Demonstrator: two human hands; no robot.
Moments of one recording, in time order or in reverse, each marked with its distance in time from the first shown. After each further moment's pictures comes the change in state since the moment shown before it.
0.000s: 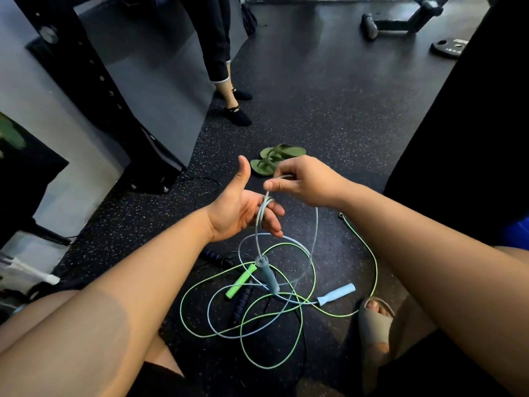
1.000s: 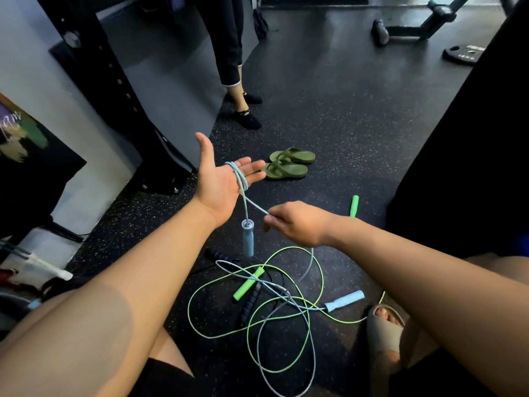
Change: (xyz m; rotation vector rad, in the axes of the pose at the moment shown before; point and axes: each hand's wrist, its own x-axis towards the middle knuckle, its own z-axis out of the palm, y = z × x) left_hand -0.010 0.018 -0.031 -0.535 0.486 0.332; right_hand -0.013 -0.014 0.058 -0.196 -0.276 -0.002
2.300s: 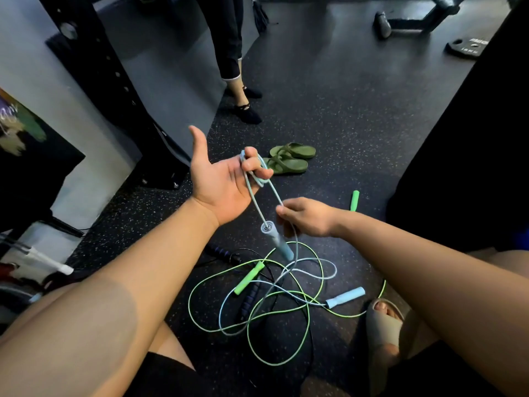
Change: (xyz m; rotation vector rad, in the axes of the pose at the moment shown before) left_hand -0.019 0.005 0.010 -0.289 -0.216 -0.109; right_hand 0.005 0.035 0.017 0.437 -0.012 0.200
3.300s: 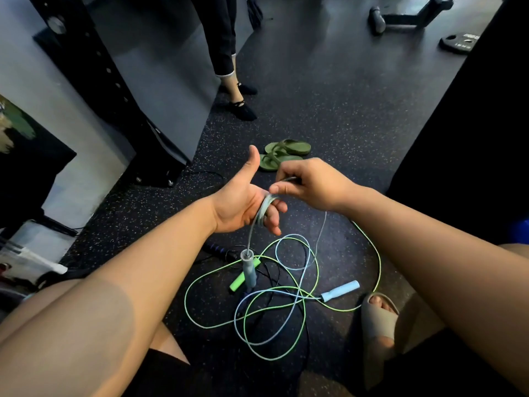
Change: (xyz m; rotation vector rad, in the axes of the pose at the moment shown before) left_hand 0.007 -0.029 -0.004 0.773 -0.200 -0.447; right_hand -0.017 -0.029 -0.047 -0.333 0.301 -0.426
